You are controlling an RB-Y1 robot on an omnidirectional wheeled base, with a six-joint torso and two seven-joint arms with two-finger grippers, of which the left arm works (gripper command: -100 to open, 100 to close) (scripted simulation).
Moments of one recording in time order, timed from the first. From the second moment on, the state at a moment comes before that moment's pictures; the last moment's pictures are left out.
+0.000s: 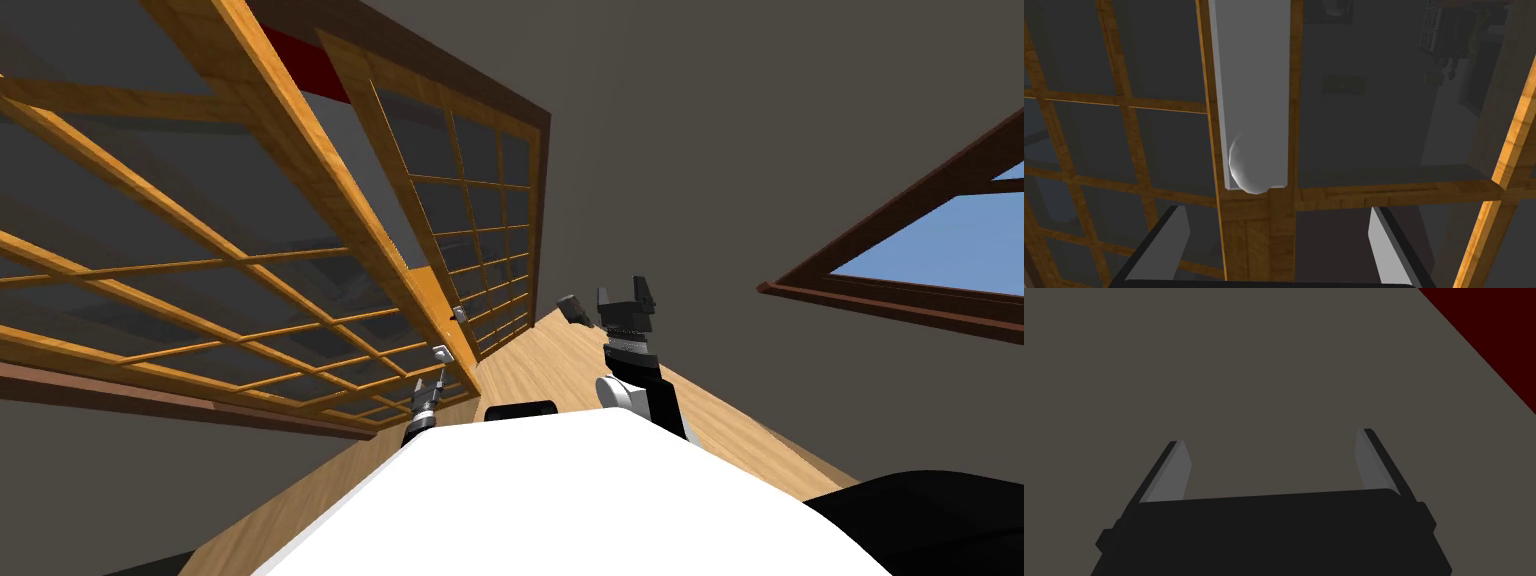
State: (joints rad) arm 0.25 0.13 0.26 -0.91 -0.01 -0.82 -1.35
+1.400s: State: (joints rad) arm 0.21 0.15 0.25 -0.89 -0.02 -0.82 -1.35
